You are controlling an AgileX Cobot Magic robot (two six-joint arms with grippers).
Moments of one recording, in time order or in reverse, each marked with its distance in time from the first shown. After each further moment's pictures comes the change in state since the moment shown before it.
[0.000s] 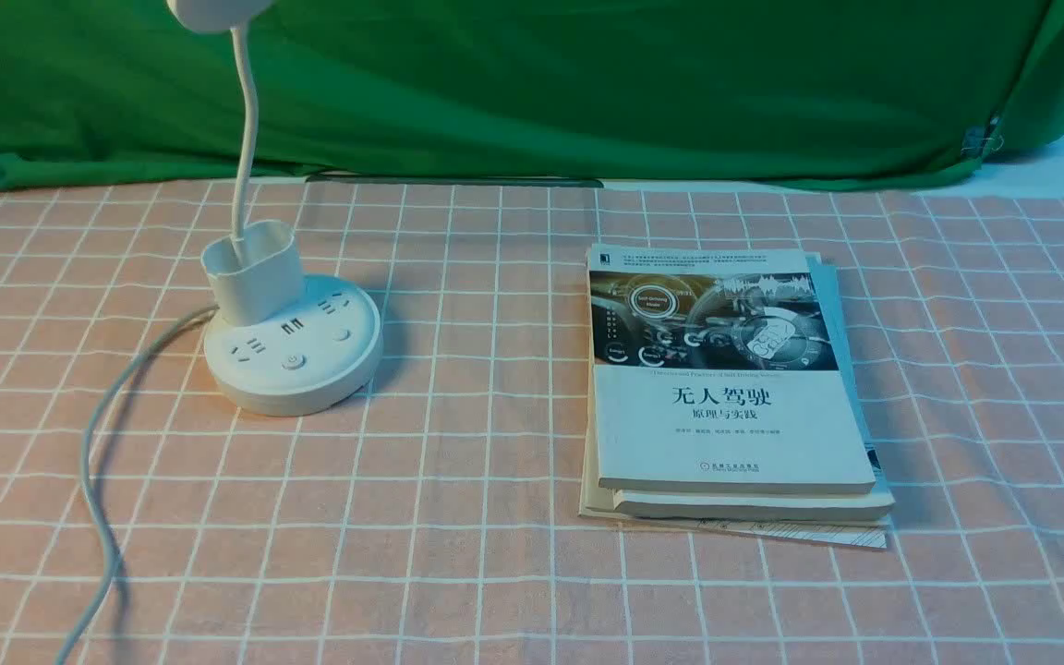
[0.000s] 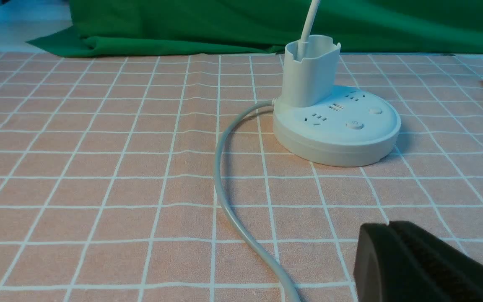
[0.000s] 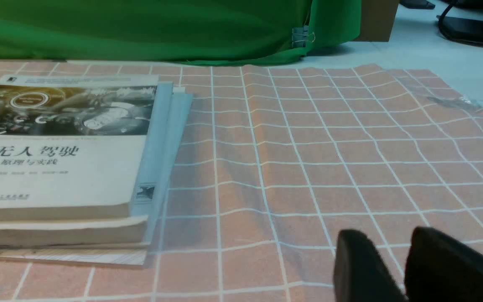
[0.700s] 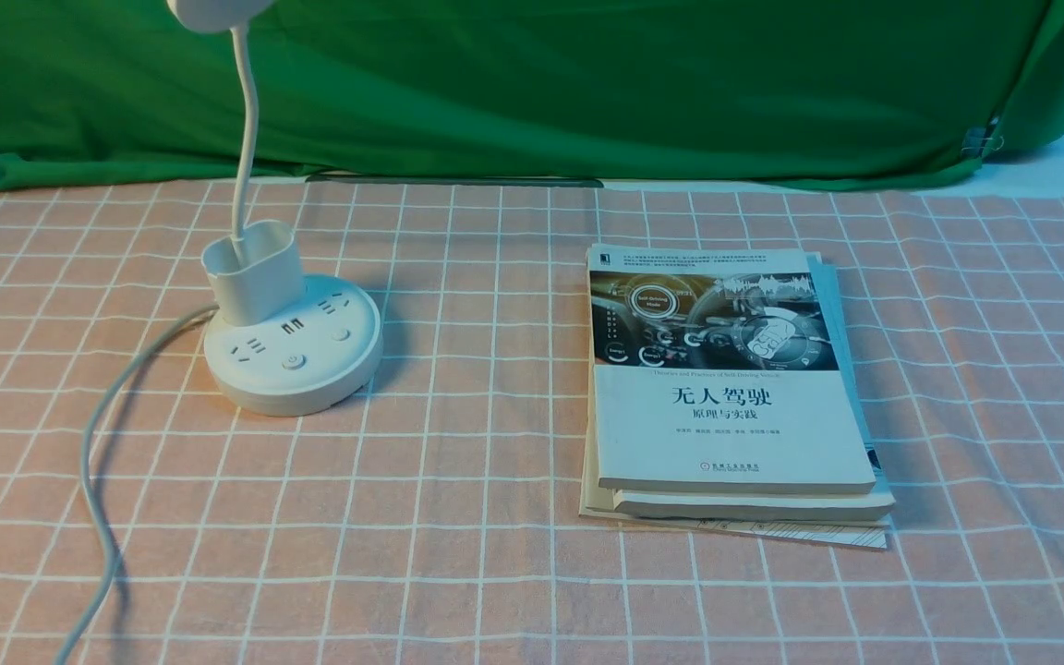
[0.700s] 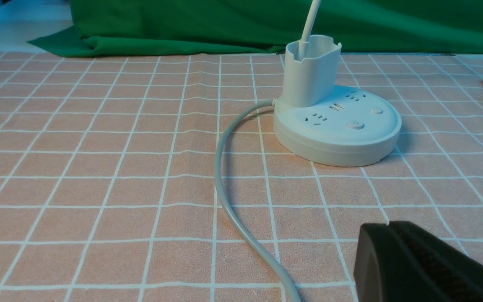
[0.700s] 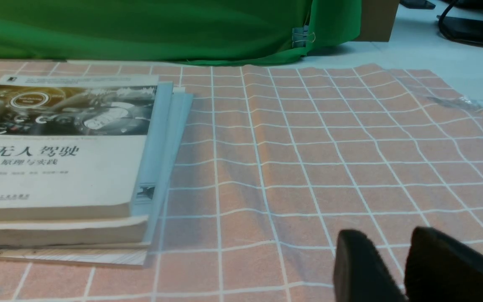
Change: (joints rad) right arm 0.000 0.000 0.000 0.000 0.000 0.000; left arm 0.000 0.000 0.000 0.000 0.000 0.000
